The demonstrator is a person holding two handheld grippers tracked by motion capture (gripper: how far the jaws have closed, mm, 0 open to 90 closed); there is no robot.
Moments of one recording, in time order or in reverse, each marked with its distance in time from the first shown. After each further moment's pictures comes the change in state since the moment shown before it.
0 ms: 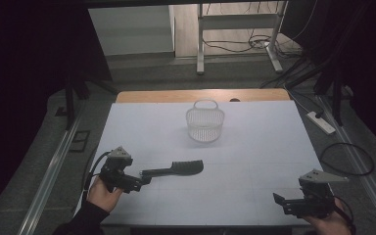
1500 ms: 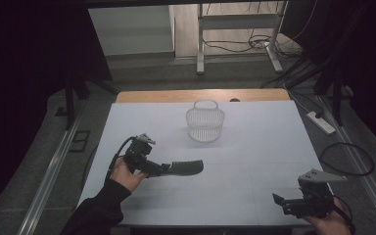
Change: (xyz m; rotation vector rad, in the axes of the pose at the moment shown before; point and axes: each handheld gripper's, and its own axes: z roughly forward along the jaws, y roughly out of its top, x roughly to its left) left arm -0.001 0.055 0.050 0.110 -0.020 0.065; right arm 0.000 0.001 0.002 0.015 0.005 -0.003
